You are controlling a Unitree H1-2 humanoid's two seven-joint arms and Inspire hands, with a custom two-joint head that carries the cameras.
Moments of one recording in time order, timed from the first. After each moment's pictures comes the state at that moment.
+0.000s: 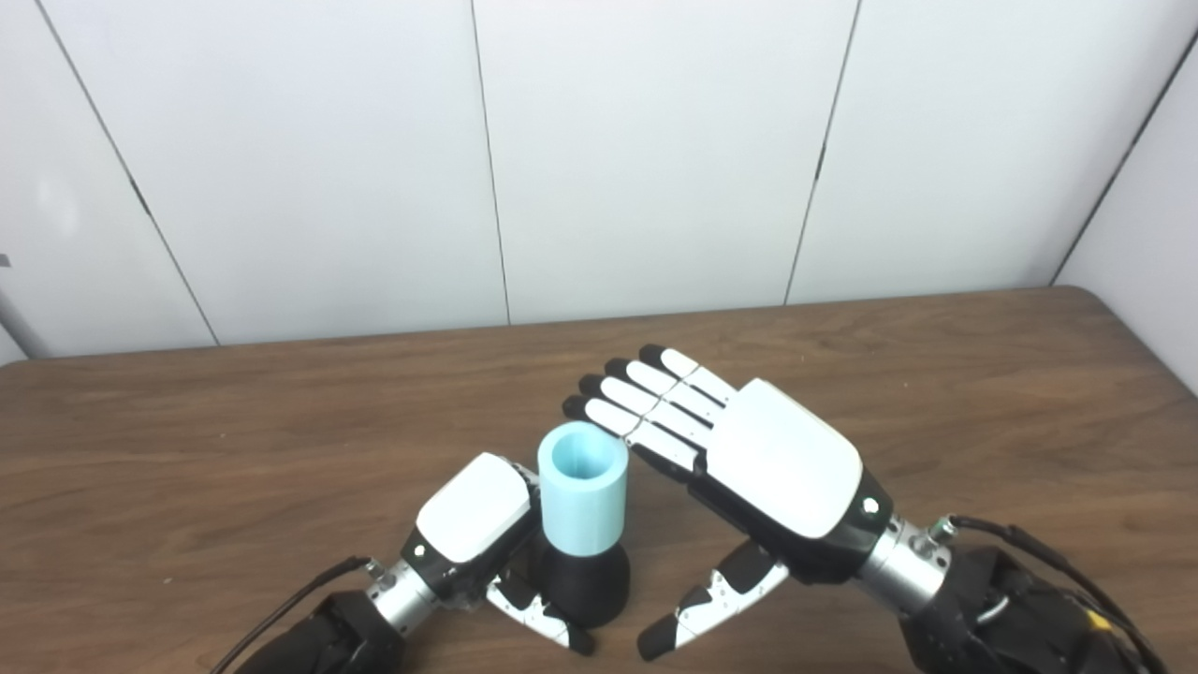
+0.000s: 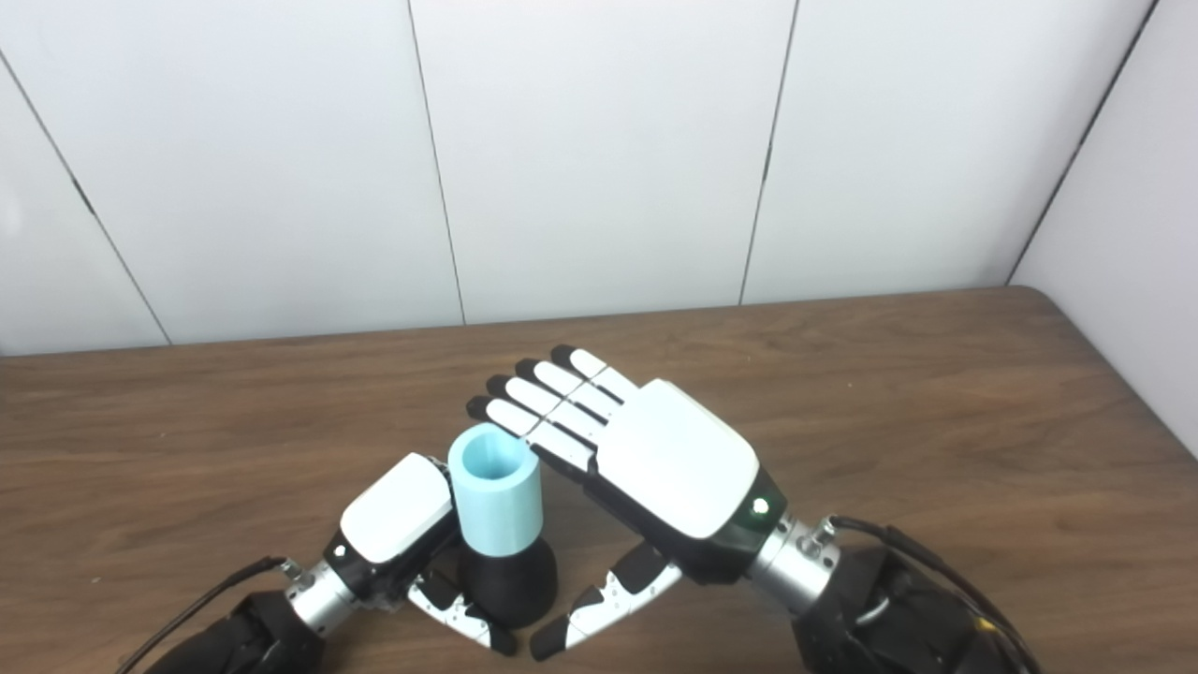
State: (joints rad) left arm -0.45 0.38 -0.73 0.37 0.84 -0.46 0.36; right arm -0.13 -0.33 0.17 -0.63 -0.91 -0.28 0.36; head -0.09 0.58
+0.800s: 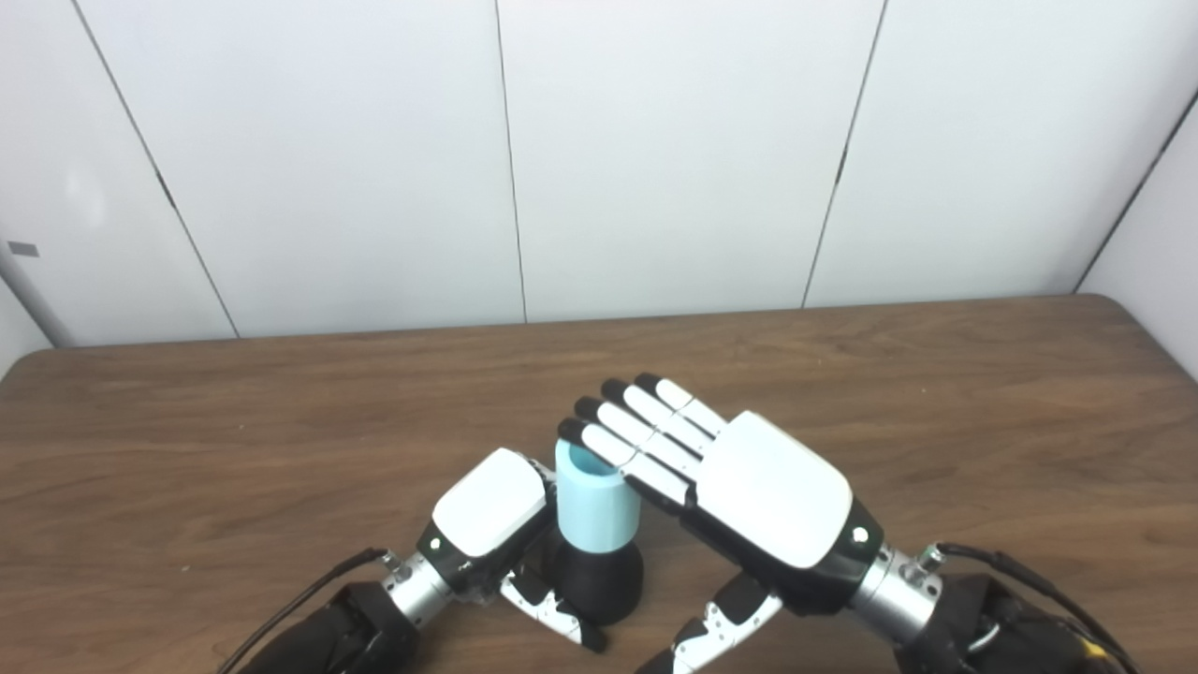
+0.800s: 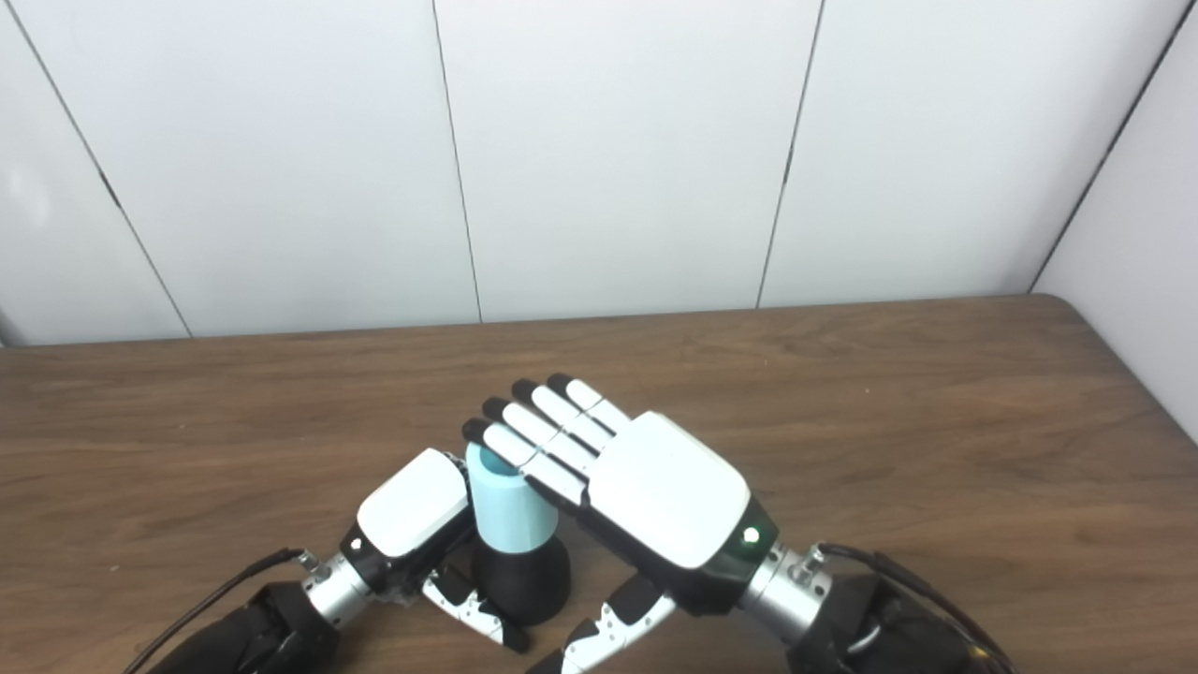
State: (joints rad) left arm -0.45 0.37 -0.73 0.38 0.84 -0.46 0.36; right arm -0.10 -0.31 0.23 -0.62 -0.91 -0.28 0.40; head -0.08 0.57
